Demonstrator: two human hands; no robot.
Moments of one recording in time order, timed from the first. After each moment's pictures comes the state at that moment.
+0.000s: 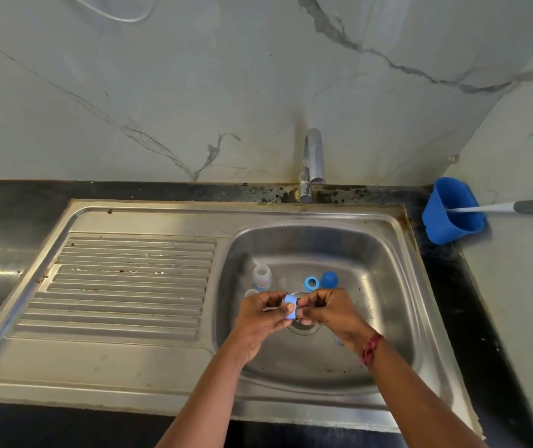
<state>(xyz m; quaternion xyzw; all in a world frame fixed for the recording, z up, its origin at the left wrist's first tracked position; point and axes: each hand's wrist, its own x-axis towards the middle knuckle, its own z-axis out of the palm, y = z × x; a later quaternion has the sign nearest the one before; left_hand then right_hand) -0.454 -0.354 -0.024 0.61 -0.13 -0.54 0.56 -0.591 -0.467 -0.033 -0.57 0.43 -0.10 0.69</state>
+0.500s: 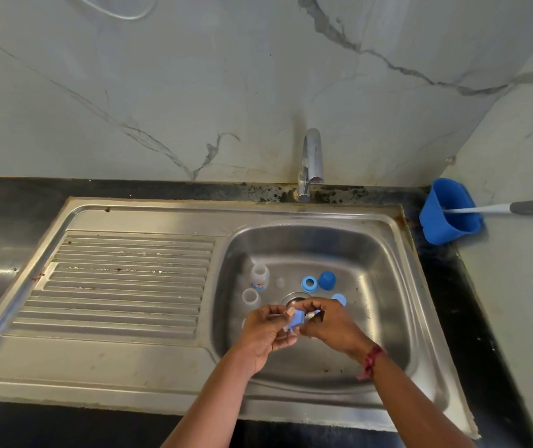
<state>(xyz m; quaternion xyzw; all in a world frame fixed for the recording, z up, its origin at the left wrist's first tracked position) -0.473 -0.353 -0.042 0.63 -0.02 -0.58 0.52 -0.606 -0.456 -0.038 -0.68 0.40 -0.06 0.61</state>
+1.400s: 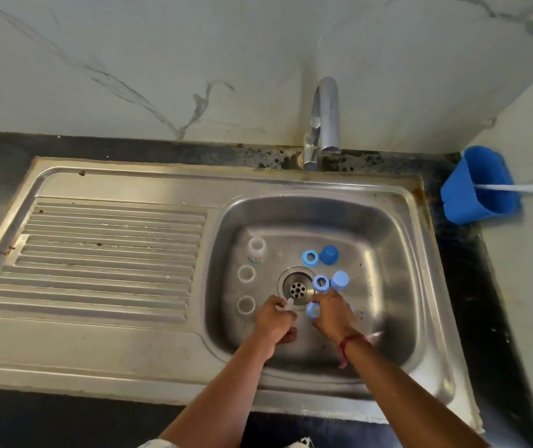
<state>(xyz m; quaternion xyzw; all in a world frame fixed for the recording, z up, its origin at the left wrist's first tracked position) -0.490 -0.378 -0.109 0.74 0.02 -0.55 0.38 -0.602 -0.470 -0.133 -0.80 0.49 0.15 0.32</state>
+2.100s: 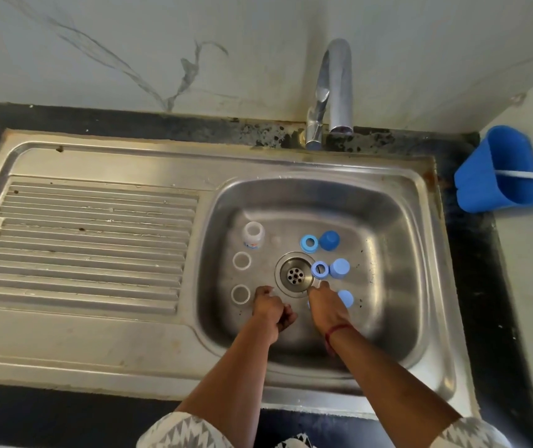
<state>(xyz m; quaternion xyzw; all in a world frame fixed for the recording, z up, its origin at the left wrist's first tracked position) -0.490 -0.393 -0.137 0.68 0.22 -0.55 0.42 -0.586 -0.466 -0.139 -0.81 0.47 0.25 0.26</state>
